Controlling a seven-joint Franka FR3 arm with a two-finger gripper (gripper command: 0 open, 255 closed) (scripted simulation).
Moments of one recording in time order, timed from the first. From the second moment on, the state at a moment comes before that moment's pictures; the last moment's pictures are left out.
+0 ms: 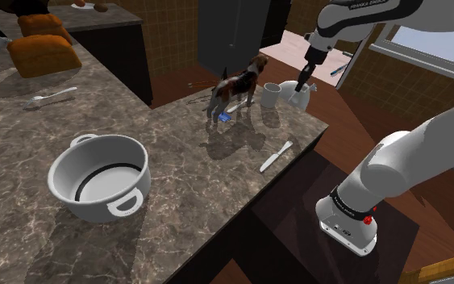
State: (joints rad) arm 0.01 -0.31 -0.44 -2.31 0.00 1.99 -0.67
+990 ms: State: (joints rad) arm 0.02 -0.35 -0.41 -2.13 -0.01 1.78 -0.64
